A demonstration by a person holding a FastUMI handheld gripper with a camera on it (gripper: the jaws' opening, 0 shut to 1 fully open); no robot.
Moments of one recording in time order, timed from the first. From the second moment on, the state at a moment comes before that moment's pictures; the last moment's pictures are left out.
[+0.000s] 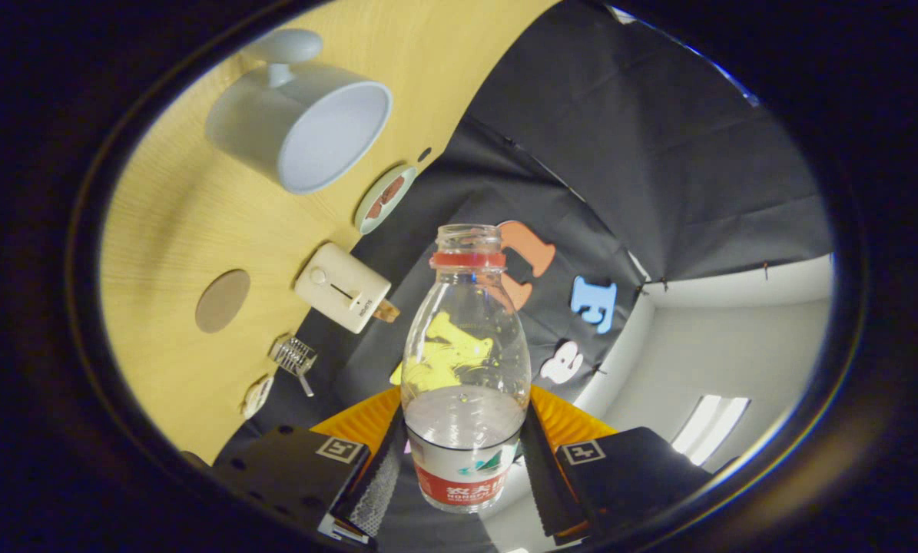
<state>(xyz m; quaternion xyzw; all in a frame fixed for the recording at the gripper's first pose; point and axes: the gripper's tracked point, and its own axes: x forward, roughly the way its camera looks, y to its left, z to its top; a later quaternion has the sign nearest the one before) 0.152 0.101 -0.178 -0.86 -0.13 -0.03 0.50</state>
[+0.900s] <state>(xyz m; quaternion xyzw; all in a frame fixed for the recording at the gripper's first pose) 0.145 0.051 -0.141 -0.42 0.04 -0.03 0.91</state>
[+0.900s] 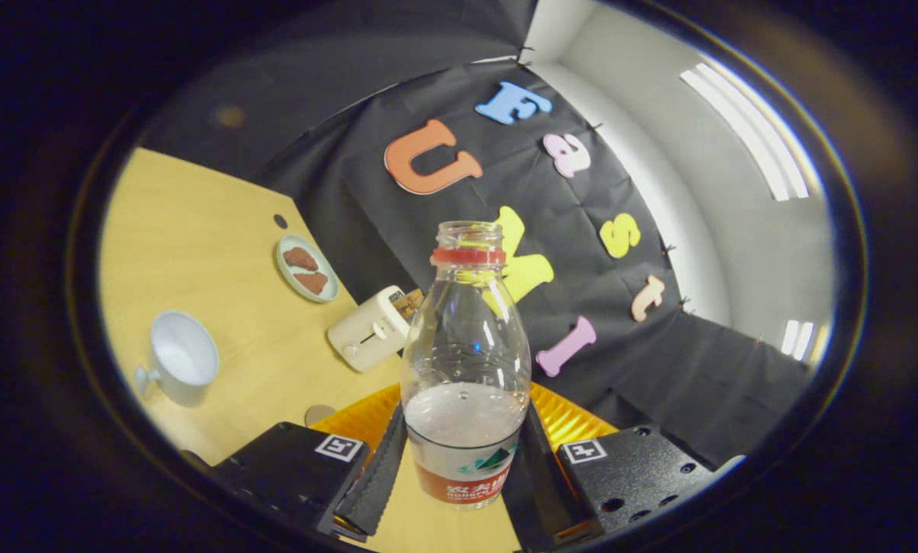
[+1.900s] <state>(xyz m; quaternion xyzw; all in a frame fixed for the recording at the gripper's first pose) 0.175 0.051 -0.116 -0.08 0.01 -0.03 1.00</state>
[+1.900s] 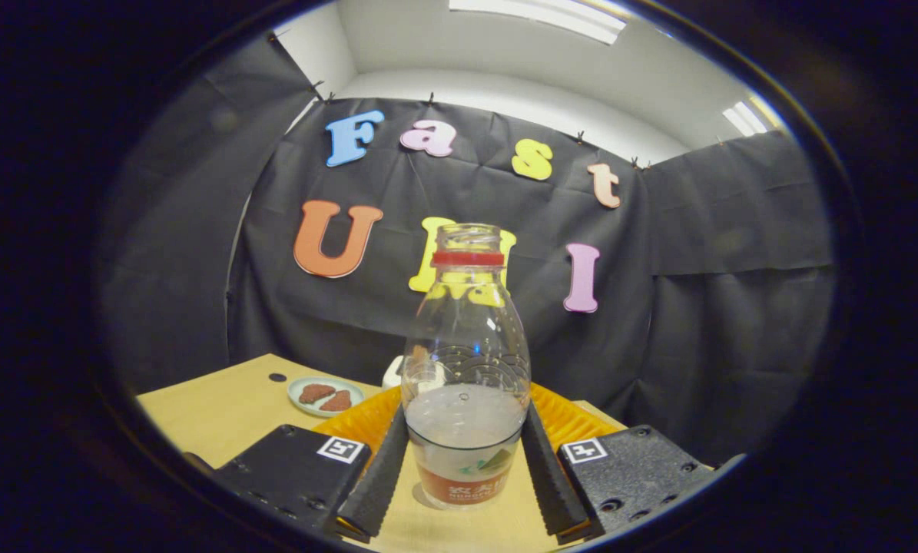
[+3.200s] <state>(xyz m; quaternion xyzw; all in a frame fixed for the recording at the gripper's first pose) 0.281 0.025 -0.284 -0.02 0.06 0.00 1.00</state>
